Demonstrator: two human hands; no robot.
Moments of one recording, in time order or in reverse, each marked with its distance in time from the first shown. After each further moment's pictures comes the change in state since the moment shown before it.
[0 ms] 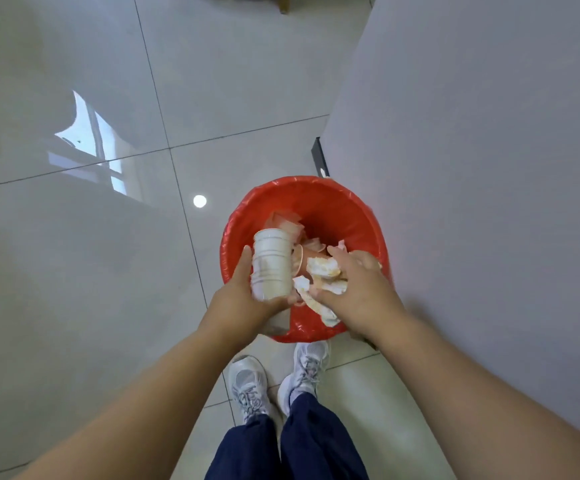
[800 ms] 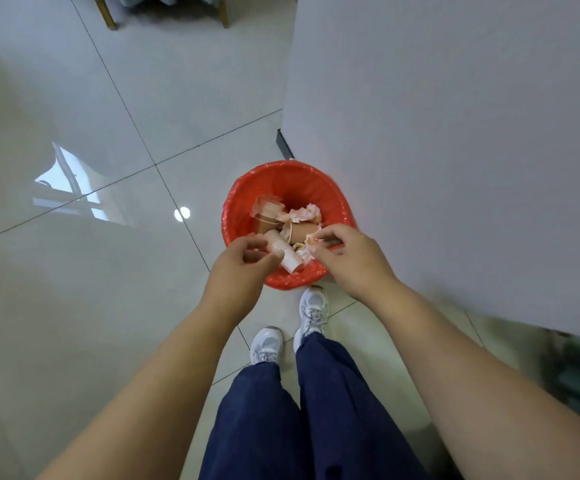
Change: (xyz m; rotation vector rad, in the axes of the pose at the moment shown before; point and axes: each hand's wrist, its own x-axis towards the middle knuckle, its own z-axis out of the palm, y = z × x) left_hand -0.132 0.042 -0.051 -0.112 -0.021 0.131; right_hand -0.145 -0.058 -0.039 0.442 0.183 0.030
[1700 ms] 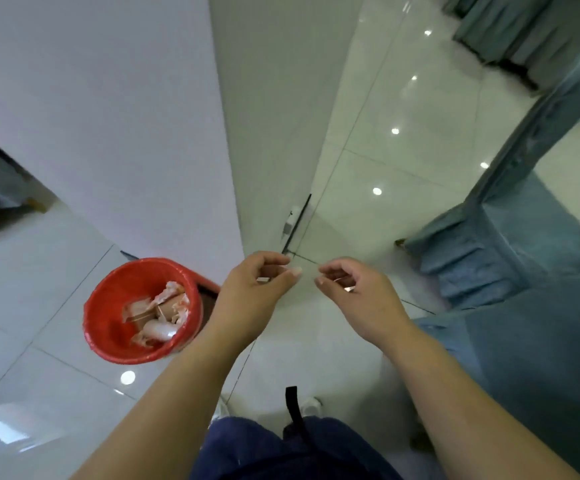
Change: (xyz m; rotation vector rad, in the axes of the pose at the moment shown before) left_hand -0.310 0.097 0.235 0.262 -0.515 0.536; right_hand -0.380 0.145 -0.187 0.368 0.668 0.016
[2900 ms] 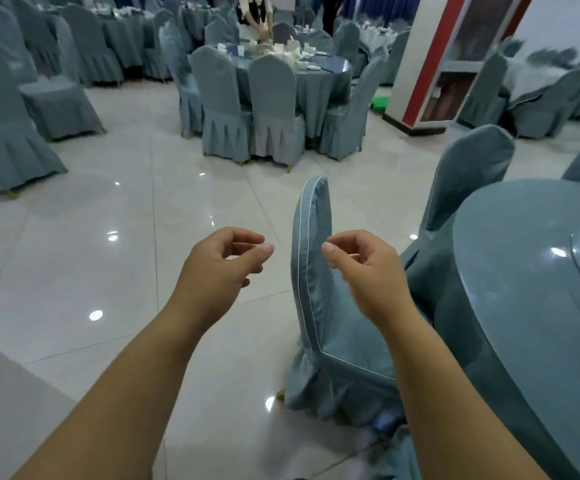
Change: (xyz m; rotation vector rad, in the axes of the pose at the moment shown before) left_hand 0.379 0.416 0.398 0.127 -0.584 0.529; right_hand 0.284 0.047 -0.515 0.151 1.009 0.004
